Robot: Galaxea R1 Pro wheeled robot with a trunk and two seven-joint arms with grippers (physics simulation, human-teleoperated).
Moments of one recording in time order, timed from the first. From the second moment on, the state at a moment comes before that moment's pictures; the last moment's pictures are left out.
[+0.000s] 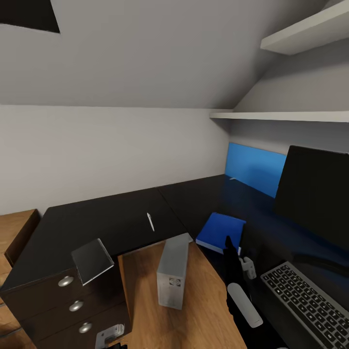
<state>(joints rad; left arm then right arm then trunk) -0.08 0.04 -0.19 -0.96 0.57 0.43 0.31 -0.40 0.06 0.17 -0.93 -1.34 -0.46 0.01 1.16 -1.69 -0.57</state>
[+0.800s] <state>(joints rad) -0.08 0.04 -0.19 -0.96 0.57 0.43 0.31 -0.40 0.06 0.22 -0.93 -1.34 -0.46 0.01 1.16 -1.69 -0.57</state>
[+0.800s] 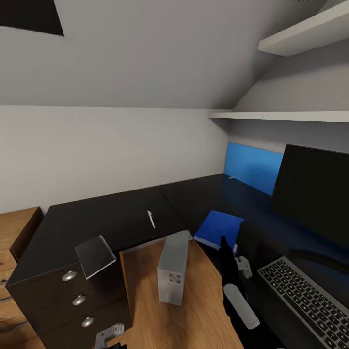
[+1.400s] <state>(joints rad) -0.08 0.04 -0.19 -0.96 0.57 0.43 0.31 -0.40 0.06 0.22 -0.93 -1.34 -0.46 0.01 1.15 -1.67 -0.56</state>
